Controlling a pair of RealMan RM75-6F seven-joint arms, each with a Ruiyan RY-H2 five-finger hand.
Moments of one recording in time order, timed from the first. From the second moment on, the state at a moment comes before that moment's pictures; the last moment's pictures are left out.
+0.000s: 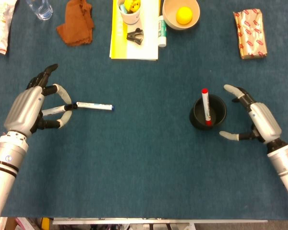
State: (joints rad) left arm -0.41 -1.07 -0.13 -2.13 1.04 1.13 0.01; right arm 0.31 -1.72 -0.02 -1.09 -1.62 1.28 0.65
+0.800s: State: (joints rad) left arm -0.39 -1.07 -0.11 -2.12 1.05 1.12 -0.02; right arm 0.37 -1.90 -0.02 -0.91 -1.64 1.30 0.76
